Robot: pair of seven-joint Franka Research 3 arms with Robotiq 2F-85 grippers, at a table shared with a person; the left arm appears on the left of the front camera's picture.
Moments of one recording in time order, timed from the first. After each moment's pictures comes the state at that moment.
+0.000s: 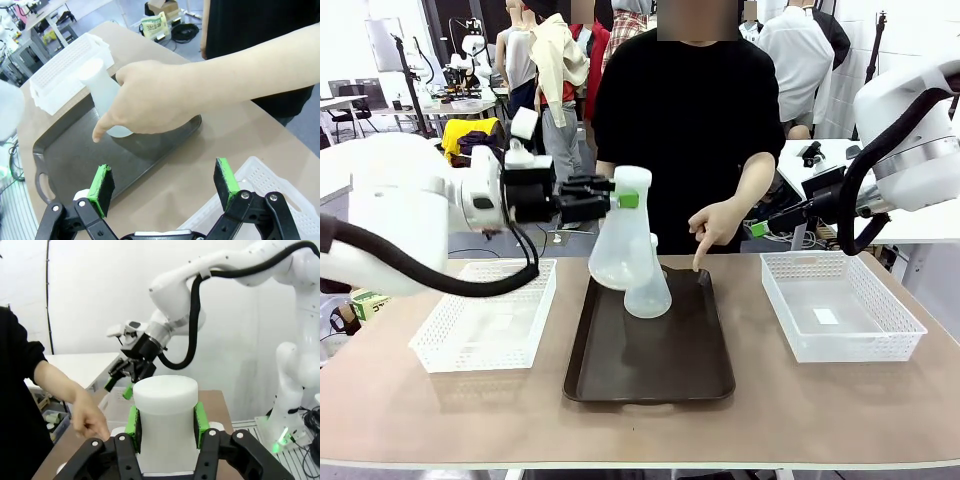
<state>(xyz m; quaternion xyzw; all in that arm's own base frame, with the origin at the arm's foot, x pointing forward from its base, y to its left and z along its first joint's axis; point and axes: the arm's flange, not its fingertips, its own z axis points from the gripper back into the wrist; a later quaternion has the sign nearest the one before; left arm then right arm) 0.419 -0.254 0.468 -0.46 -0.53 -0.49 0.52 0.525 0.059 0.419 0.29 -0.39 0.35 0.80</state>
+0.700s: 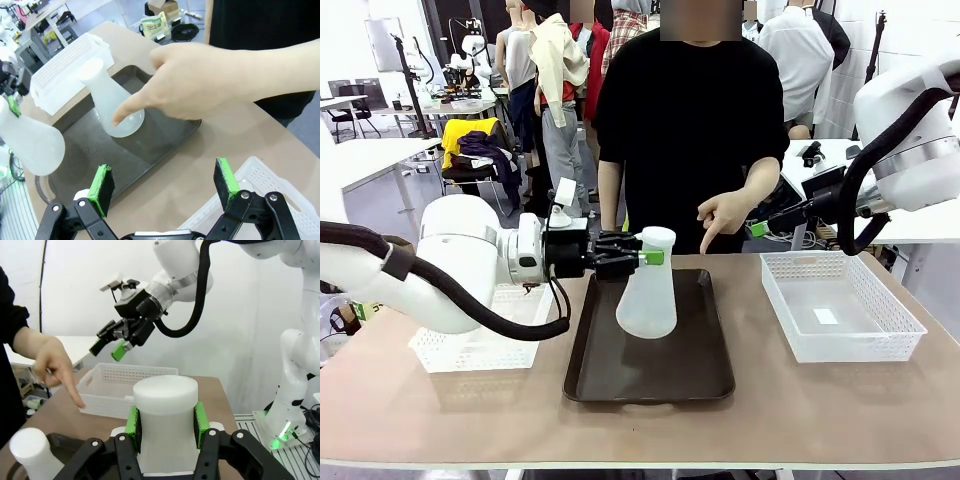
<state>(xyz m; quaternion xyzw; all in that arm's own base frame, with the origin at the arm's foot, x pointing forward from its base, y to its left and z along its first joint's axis) 0.439 -0.289 0.365 -0.49 -0.50 -0.47 0.54 0.525 0.059 0.419 0.29 -0.39 0.35 0.80</state>
